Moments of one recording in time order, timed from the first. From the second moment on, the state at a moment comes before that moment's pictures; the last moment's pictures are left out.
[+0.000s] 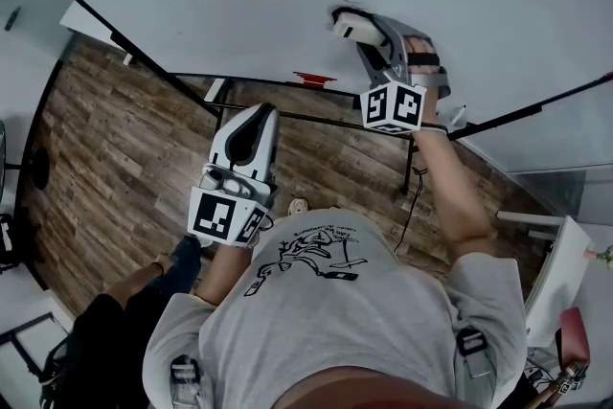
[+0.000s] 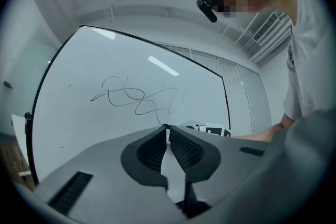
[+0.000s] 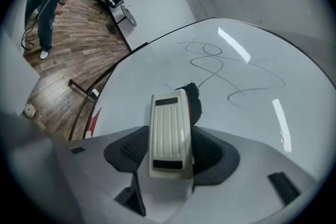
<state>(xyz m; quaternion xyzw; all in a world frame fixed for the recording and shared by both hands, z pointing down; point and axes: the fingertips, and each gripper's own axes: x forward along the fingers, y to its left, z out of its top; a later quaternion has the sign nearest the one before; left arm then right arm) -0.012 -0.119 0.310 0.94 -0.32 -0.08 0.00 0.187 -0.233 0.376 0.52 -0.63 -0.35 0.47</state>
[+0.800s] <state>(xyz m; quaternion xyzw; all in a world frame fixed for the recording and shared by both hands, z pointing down) -0.017 -0.124 0.305 0.94 -0.31 -0.09 0.01 0.201 -0.209 0.145 0.59 -0.60 -0.41 0.36</state>
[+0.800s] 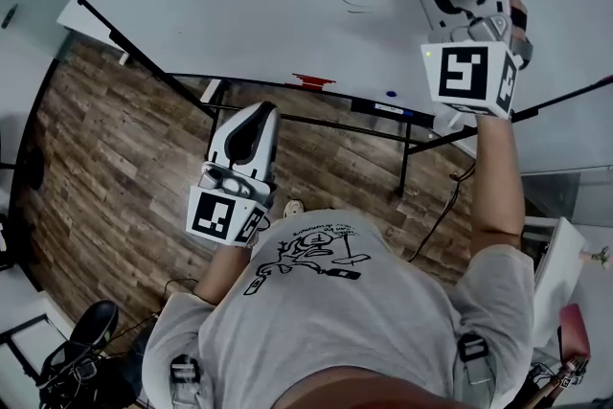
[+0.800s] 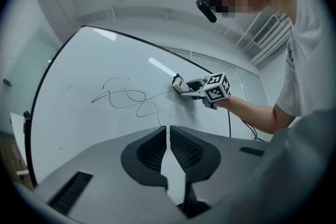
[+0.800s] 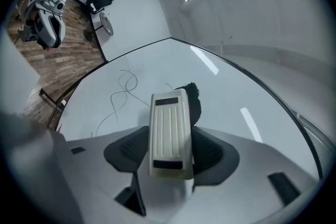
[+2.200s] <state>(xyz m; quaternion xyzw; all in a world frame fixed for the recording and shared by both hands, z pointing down) -0.025 -0.129 0.304 0.95 -0.31 -0.09 0.00 0.198 -0.228 0.165 0.60 -0.58 -0.42 0.36</state>
